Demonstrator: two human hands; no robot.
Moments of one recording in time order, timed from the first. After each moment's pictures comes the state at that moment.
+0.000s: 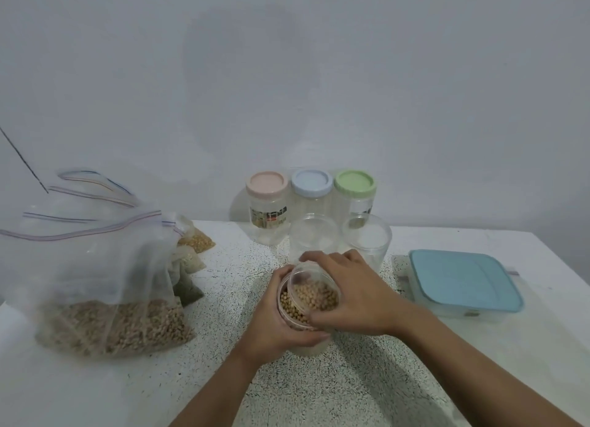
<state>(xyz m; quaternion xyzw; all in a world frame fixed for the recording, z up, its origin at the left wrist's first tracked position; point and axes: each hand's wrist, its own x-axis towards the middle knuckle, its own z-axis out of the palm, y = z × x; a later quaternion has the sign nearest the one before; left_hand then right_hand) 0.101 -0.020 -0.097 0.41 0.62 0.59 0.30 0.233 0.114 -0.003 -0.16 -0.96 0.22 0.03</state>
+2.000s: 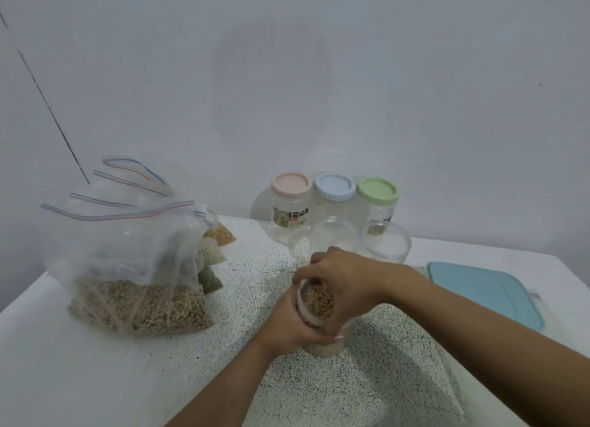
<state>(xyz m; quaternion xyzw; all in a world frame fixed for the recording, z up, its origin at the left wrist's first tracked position) 0.094 -0.018 -0.115 0.40 0.62 0.58 0.35 0.183 0.106 0.034 -0.01 -0.98 0.07 -0.16</state>
